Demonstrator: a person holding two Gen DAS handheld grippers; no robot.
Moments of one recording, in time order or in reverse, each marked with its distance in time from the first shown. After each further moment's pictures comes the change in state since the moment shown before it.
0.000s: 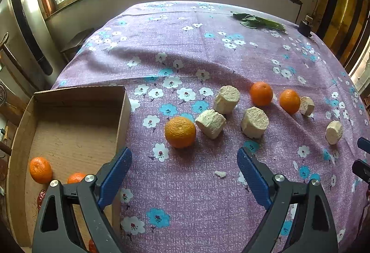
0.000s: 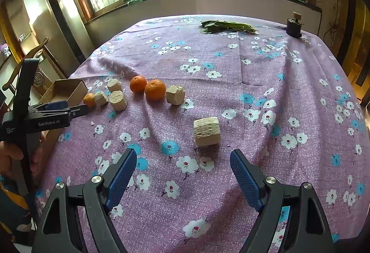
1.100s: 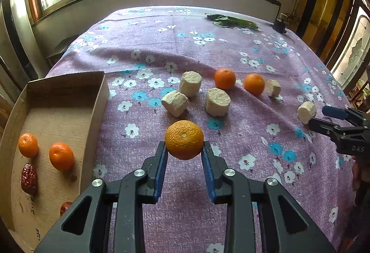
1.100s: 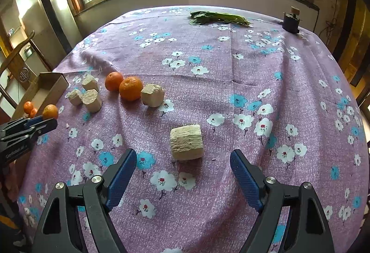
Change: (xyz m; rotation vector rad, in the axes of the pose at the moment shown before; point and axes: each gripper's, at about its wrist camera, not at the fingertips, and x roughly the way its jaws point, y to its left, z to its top) left arm -0.026 -0.028 -0.033 0.038 -0.041 -0.112; right arm 0.040 -0.013 0.019 -0.047 0.071 -0.093
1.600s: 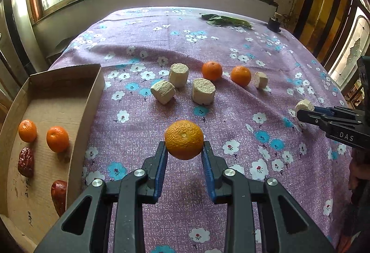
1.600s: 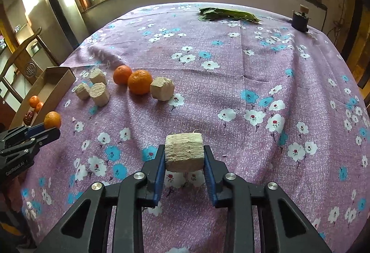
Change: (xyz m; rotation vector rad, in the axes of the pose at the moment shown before) left arm -0.012 -0.014 -0.019 -0.008 -0.013 -0.008; right arm -0.009 0.001 -0.014 0.029 -0.009 0.085
